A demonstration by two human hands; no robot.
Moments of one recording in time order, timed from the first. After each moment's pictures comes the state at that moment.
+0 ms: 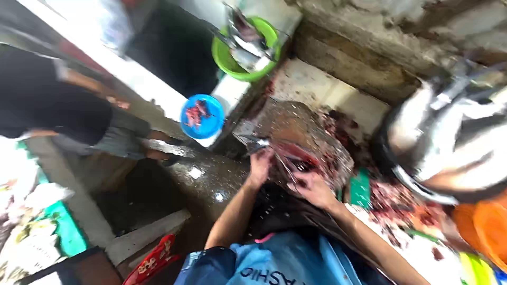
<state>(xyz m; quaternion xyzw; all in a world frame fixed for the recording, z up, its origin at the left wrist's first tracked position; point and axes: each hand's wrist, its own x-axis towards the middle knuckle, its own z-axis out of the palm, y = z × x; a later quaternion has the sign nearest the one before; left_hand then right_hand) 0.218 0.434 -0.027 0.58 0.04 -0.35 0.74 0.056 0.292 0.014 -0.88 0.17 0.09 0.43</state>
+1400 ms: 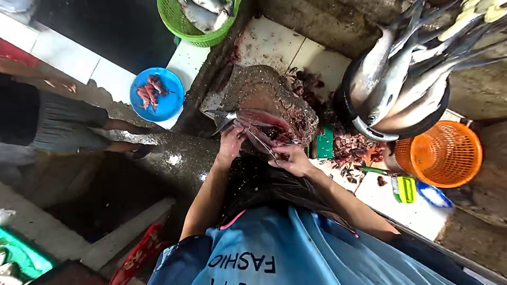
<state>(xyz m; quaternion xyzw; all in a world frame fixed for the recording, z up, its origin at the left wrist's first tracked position) 0.199 0.459 -0.015 0.55 -0.01 -0.42 0.72 0.007 0.285 0.014 -0.81 0.20 0.10 0.53</state>
